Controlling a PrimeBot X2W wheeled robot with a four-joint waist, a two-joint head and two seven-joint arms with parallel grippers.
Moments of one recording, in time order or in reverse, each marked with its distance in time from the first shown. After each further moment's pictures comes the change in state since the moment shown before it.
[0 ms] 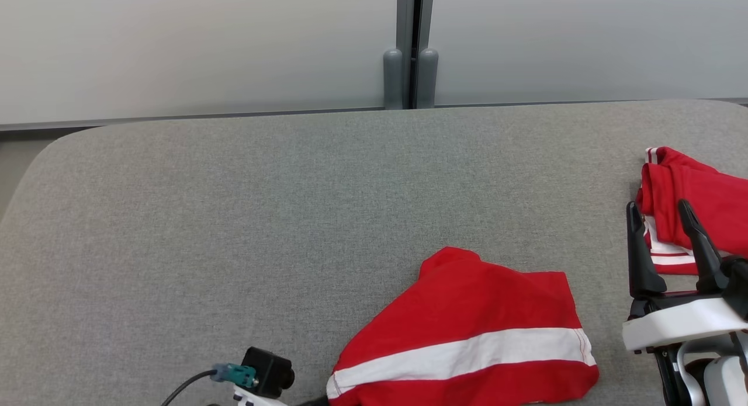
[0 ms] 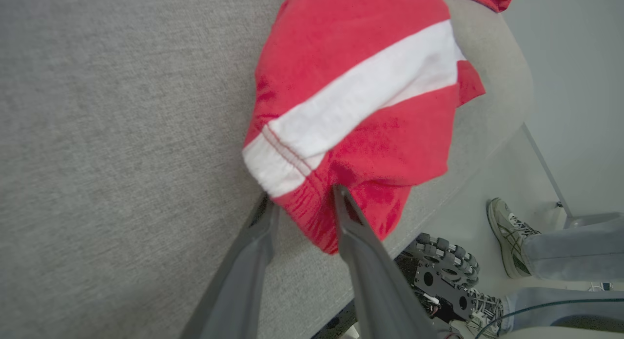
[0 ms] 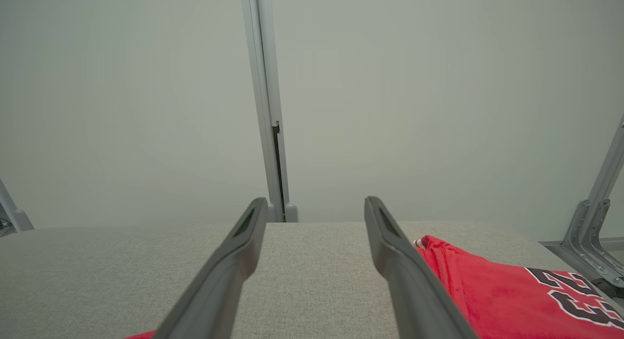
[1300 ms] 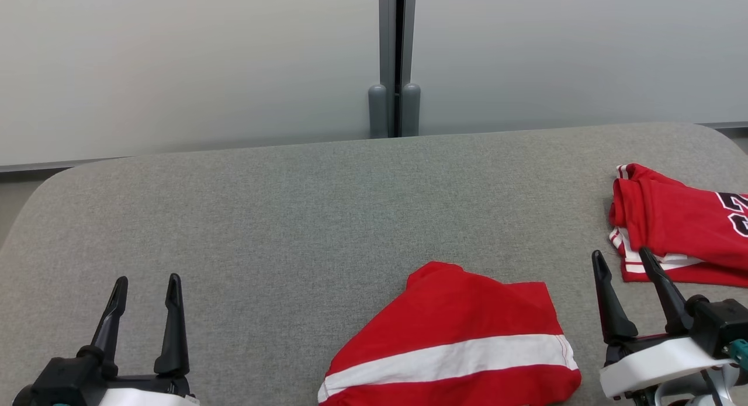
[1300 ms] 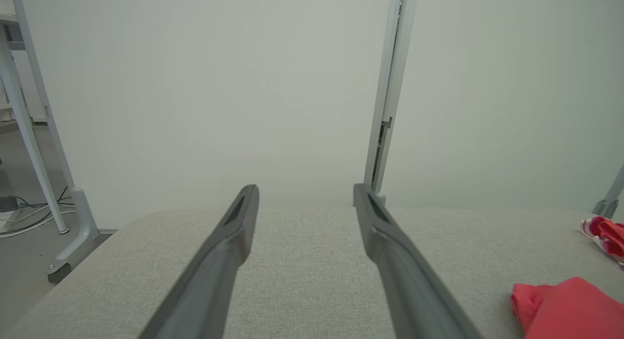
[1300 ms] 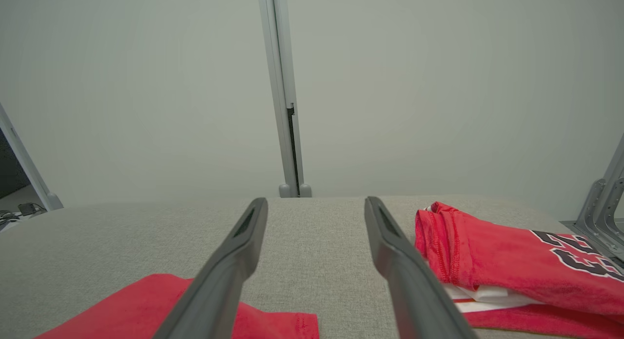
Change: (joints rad) left arm 0.140 0.000 0.417 -0.120 0.307 0.320 -0.665; right arm 0.102 -0.012 0.093 0.007 0.042 0.000 0.001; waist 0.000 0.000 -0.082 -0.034
